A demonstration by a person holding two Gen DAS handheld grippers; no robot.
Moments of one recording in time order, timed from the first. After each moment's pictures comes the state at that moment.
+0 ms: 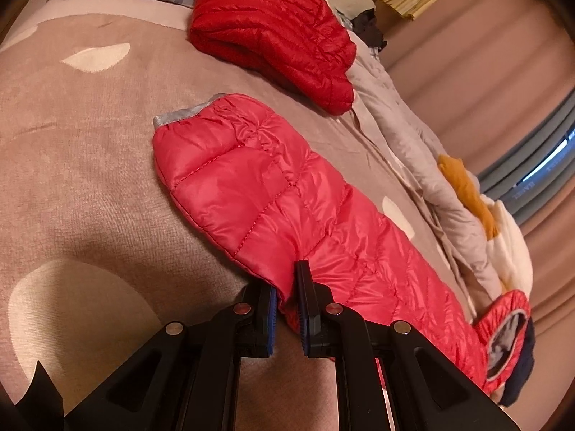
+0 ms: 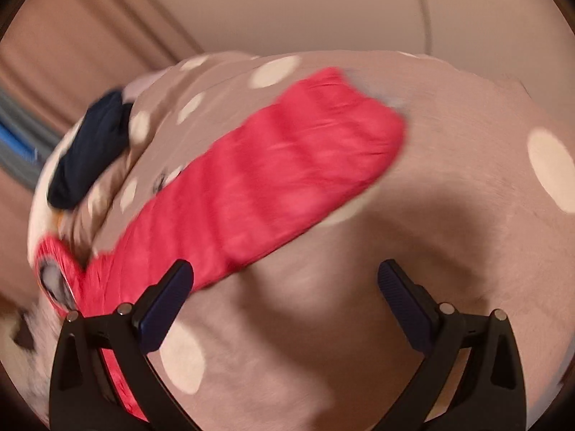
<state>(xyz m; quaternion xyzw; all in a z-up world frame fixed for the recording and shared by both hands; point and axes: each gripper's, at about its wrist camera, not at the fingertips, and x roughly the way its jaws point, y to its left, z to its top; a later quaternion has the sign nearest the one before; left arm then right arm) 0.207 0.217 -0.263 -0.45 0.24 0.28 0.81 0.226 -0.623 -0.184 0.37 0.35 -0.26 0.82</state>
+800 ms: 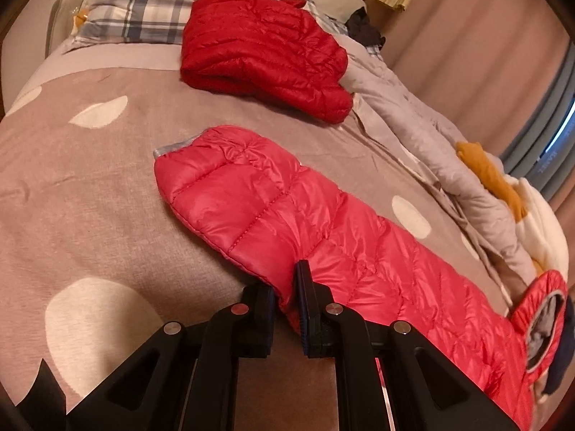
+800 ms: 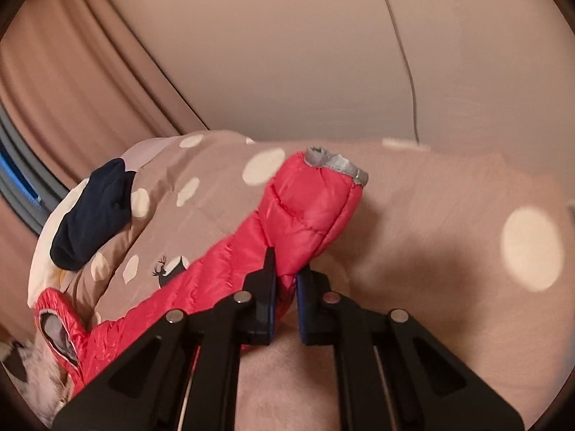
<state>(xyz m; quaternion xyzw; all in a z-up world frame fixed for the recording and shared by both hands) 0.222 0.199 -0.241 -0.36 0.27 0.34 0.82 0.225 -0.635 -0.135 0.31 0.24 -0.31 0.86</state>
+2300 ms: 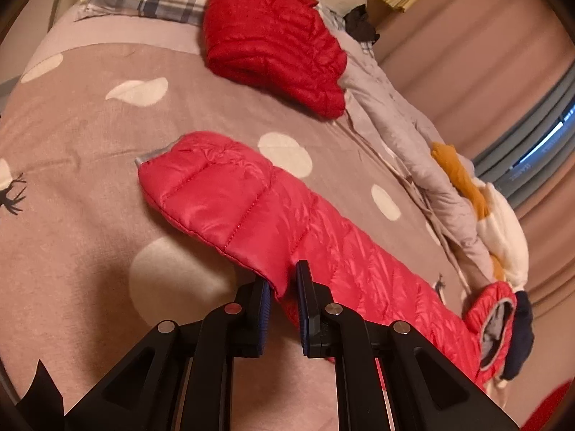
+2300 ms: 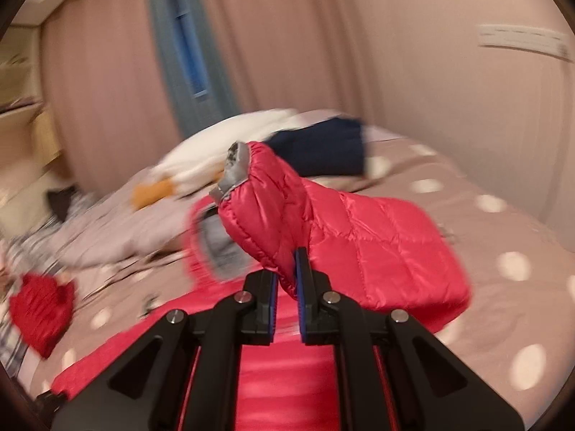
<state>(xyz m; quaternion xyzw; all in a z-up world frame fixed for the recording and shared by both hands) 0.154 0.199 -0.222 -0.42 0.28 0.28 0.82 0.254 -0.289 -0.036 0.11 0.25 -0.03 0.96</state>
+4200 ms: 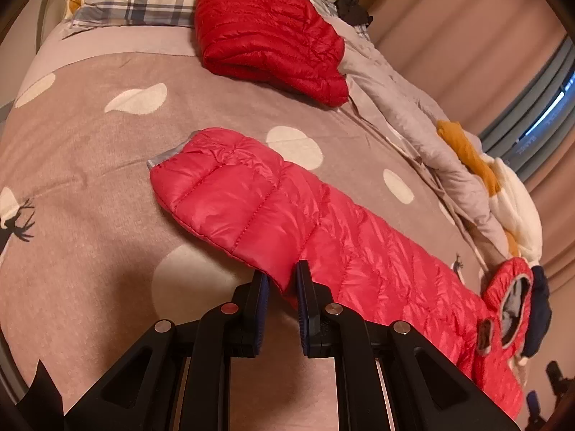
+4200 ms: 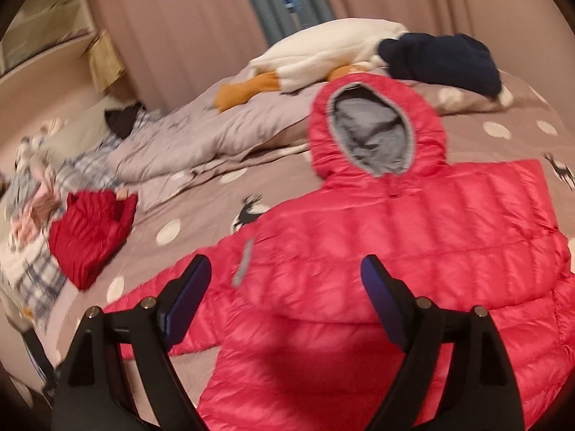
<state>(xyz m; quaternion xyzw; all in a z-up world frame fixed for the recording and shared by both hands) 0.153 0.204 -0.222 -0.38 0.32 0.28 0.82 0.296 -0.159 -0.123 0.12 0.37 0.11 0.91</state>
